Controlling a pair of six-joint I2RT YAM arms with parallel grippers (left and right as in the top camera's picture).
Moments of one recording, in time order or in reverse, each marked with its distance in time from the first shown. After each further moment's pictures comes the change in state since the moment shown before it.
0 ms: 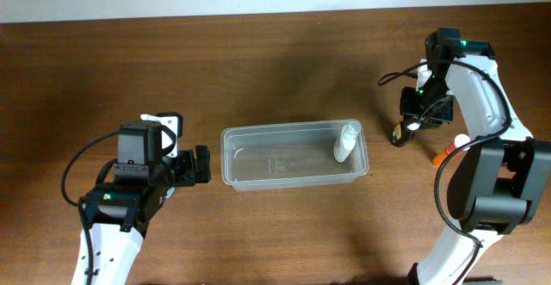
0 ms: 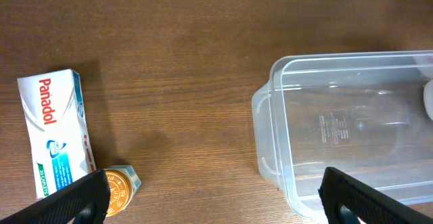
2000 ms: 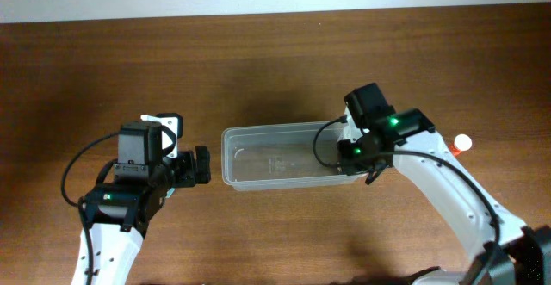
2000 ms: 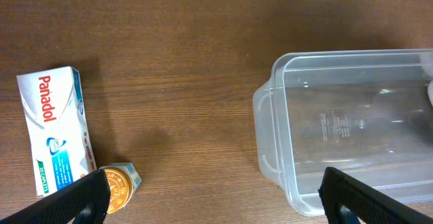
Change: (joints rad) left arm 0.000 0.000 0.000 -0.008 0.000 0.000; right arm 0.470 -0.476 -0.522 0.244 -0.014 0.112
